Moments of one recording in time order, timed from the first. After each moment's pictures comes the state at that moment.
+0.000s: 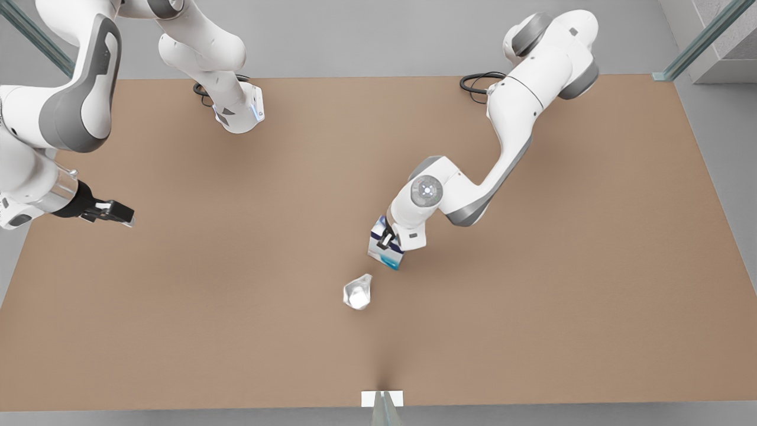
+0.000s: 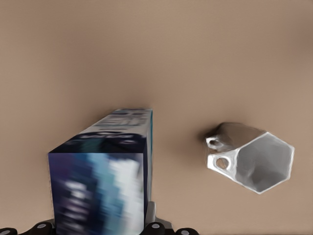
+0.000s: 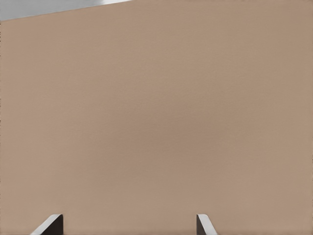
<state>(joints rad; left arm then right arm) -0.26 0.68 -0.55 -1.47 0.16 2.17 -1.80 -0.06 0.15 -0.03 -1.45 0.03 1.58 0.05</state>
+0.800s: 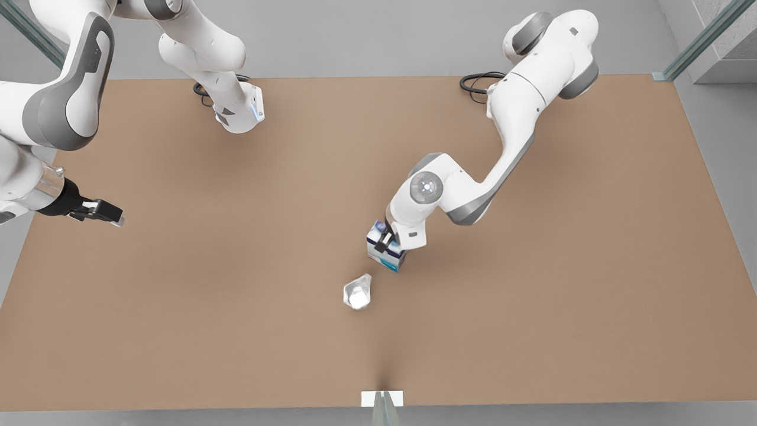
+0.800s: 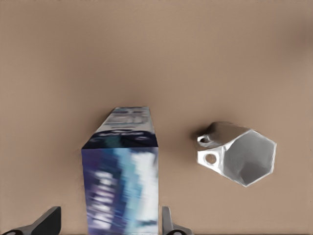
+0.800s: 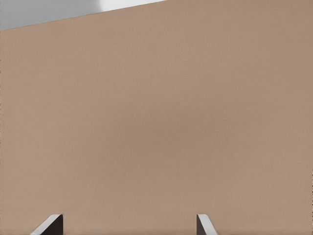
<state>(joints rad) -0.25 0.68 -0.57 -1.41 0.18 2.11 -1.80 -0.09 0.16 -0.04 -1.42 0.03 1.57 0.04</state>
